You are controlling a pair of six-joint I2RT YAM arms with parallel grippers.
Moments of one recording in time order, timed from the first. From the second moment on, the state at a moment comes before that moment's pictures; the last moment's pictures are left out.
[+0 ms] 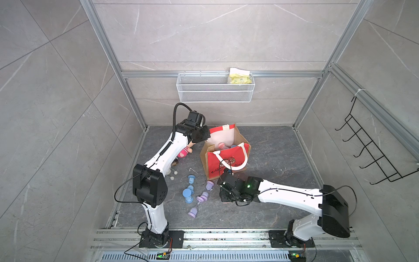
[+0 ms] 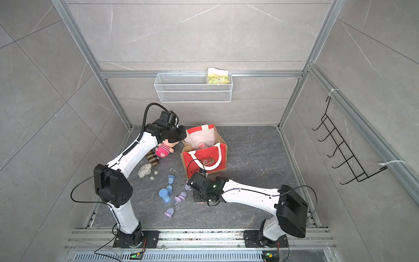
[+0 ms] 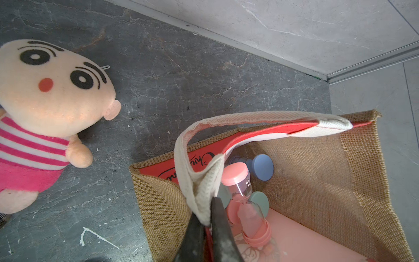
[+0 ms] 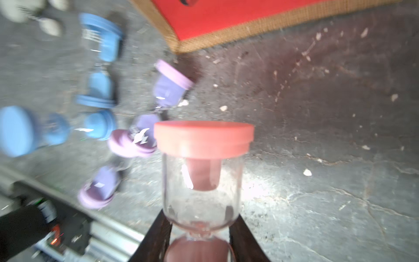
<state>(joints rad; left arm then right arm) -0.43 1.84 1.77 -0.75 0.14 -0.57 1.10 1.48 1.09 -0.68 0.10 0.88</state>
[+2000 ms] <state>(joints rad) -0.45 1.94 1.91 -0.80 0.15 -0.57 0.81 1.51 1.82 -1.02 0.12 0.58</state>
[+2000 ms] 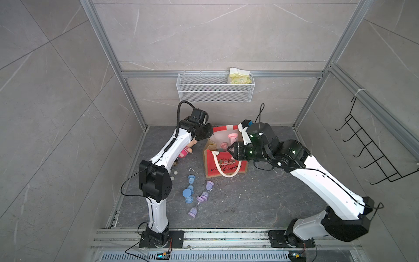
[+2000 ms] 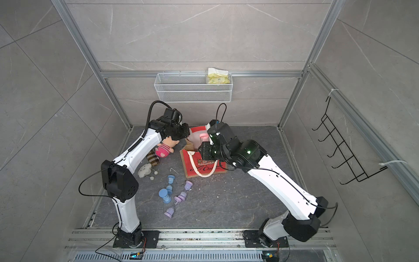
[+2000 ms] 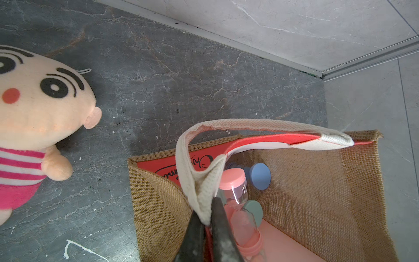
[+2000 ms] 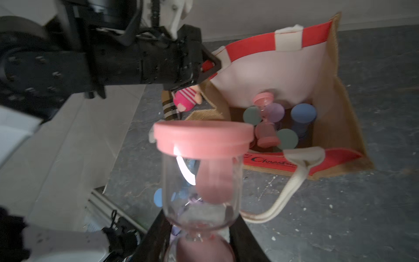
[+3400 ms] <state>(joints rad) -0.46 1.84 1.82 -0.83 0.09 -0.53 0.63 2.16 2.06 -1.00 0.14 0.45</state>
